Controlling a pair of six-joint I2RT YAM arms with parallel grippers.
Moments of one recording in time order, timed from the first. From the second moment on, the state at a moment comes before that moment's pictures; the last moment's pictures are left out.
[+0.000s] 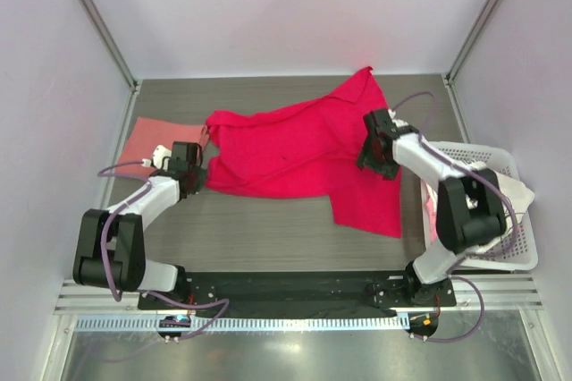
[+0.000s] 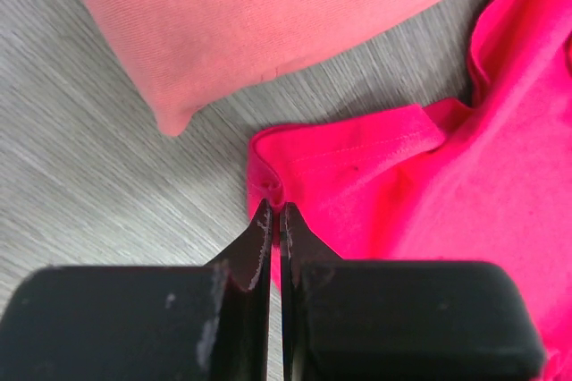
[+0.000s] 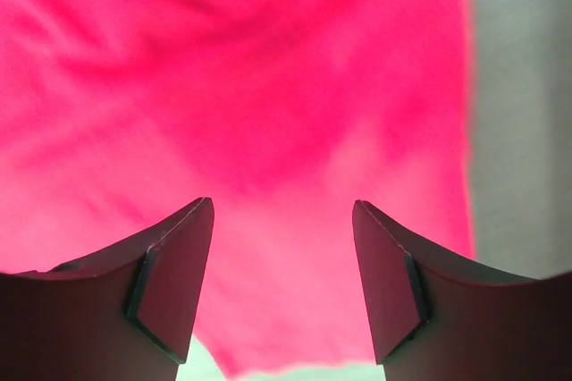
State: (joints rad) left arm -0.14 1.41 0.70 -0.25 -0.27 -1.11; right arm 0.26 1.71 1.18 -0.69 0.26 0.68
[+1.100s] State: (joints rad) left arm -0.14 1.29 0.65 -0.21 -0.31 -1.13; right arm 0.26 0.98 0.54 -0.75 0.30 0.92
